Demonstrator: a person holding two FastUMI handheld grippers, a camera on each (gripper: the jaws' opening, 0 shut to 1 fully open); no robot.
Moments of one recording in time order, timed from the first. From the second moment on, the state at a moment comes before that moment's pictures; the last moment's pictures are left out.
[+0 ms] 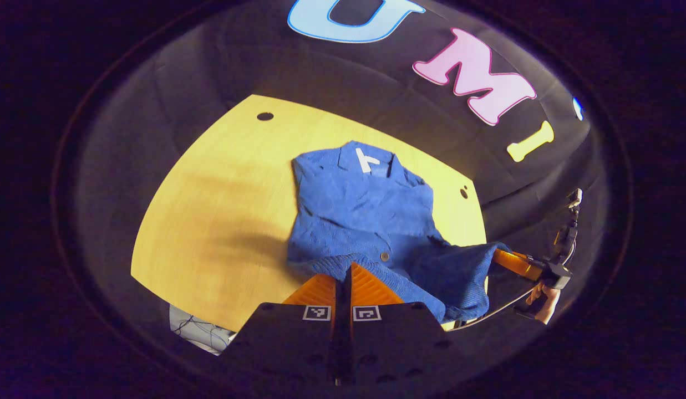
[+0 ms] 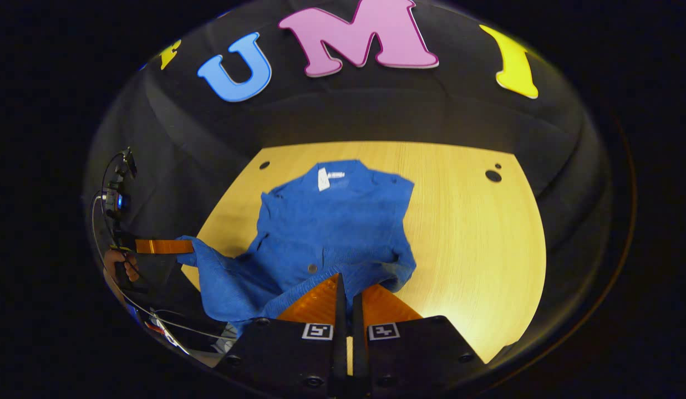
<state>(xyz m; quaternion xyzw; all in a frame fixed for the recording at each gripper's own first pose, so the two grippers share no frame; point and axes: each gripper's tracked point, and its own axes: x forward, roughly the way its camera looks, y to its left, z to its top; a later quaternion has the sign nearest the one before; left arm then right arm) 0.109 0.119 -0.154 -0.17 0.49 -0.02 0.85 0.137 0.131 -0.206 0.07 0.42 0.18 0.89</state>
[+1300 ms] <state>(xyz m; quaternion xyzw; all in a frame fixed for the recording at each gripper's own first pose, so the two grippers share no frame) 0.389 0.190 -0.215 -0.09 0.41 0.09 0.90 0.435 0.150 -0.329 0.06 0.37 0.11 0.92</state>
